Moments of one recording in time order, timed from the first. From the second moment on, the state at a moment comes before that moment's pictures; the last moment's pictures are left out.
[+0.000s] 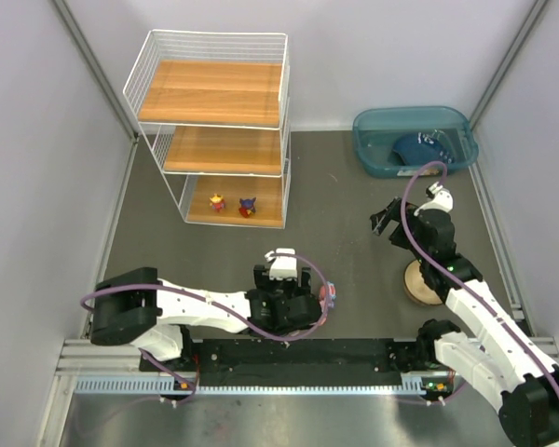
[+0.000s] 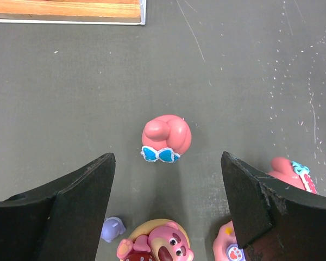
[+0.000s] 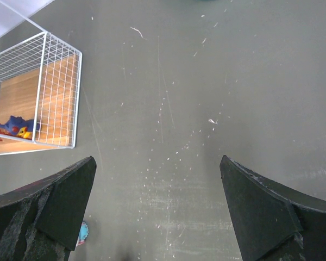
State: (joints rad) left arm -1.41 1.47 0.74 -0.27 -1.08 -1.05; right arm 0.30 0.81 0.54 -0.14 0.12 0.60
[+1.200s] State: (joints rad) left arm -1.39 1.53 0.69 -0.12 -1.05 -0.99; right arm 0.30 0.83 0.54 -0.14 0.12 0.59
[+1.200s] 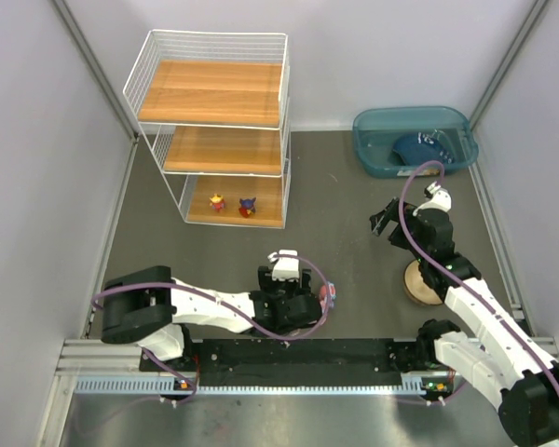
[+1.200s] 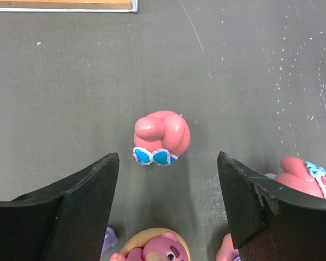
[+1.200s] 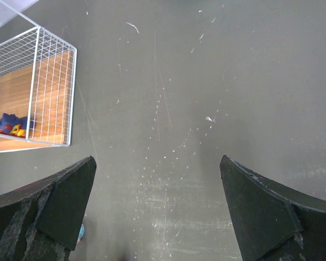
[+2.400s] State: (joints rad) left arm -1.38 1.56 0.68 -0.06 -1.03 -0.97; right arm 0.30 0.84 0.54 -0.14 0.12 0.58
